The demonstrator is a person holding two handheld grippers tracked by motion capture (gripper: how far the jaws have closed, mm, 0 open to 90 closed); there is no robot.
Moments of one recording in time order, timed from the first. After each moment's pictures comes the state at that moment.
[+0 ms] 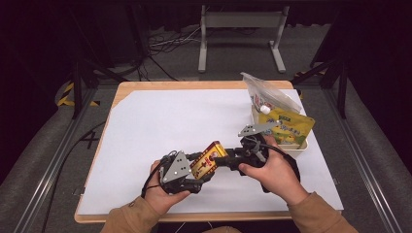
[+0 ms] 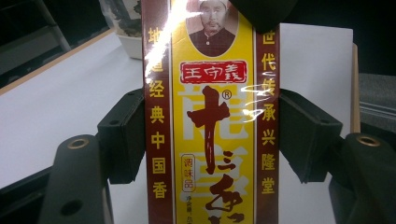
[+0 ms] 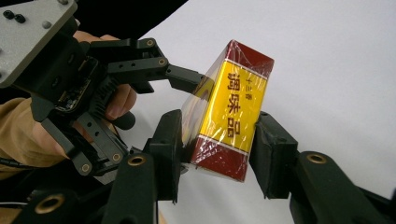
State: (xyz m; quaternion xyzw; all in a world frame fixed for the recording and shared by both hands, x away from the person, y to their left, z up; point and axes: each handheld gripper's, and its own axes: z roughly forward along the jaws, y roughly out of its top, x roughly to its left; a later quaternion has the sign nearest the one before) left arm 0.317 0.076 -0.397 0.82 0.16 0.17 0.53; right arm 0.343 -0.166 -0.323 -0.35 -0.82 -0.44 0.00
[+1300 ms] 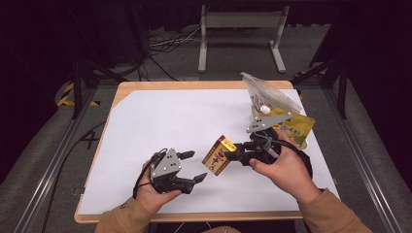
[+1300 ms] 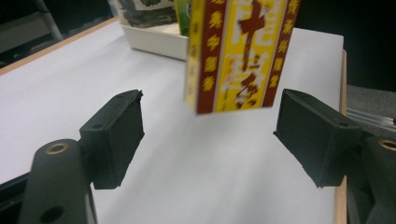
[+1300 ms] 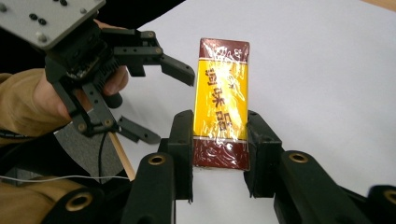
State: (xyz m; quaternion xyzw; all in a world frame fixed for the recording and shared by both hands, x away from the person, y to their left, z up) left arm 0.323 0.104 -0.393 0.81 0.18 0.14 0.54; right arm 0.335 -0.183 -0.283 -0.31 -0.85 -0.42 -0.05
